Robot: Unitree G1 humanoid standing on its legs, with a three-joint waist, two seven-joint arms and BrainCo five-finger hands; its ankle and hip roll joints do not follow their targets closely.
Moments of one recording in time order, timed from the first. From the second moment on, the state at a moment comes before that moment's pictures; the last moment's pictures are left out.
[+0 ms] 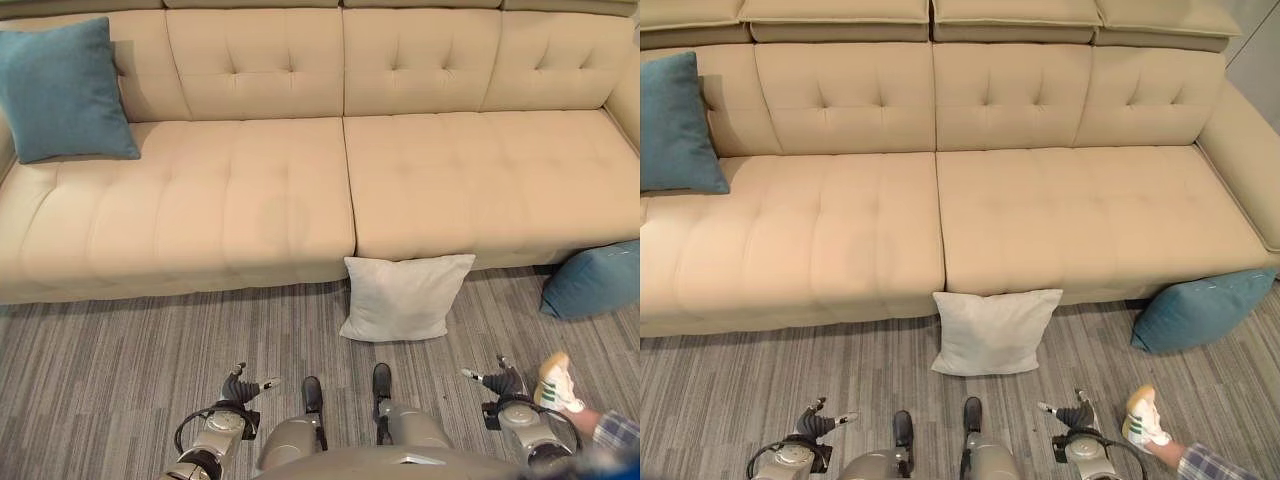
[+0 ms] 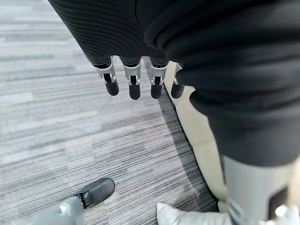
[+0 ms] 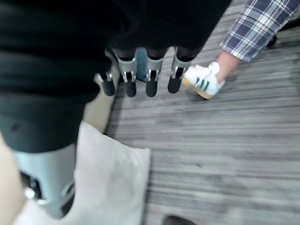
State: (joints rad) left arm -0.04 0.28 -0.29 1.14 -0.16 -0.10 0.24; right arm -0.06 -0.27 0.21 1.14 0.13 -0.10 -0.31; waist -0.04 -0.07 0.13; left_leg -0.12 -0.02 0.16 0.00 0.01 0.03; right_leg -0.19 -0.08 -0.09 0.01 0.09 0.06
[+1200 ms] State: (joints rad) left arm -0.03 0.23 -0.19 1.20 -0.10 -0.06 0.18; right arm -0.12 -0.28 0.21 1.16 0.09 -0.07 -0.24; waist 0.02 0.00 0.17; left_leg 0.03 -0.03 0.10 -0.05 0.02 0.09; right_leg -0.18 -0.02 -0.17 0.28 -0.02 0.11
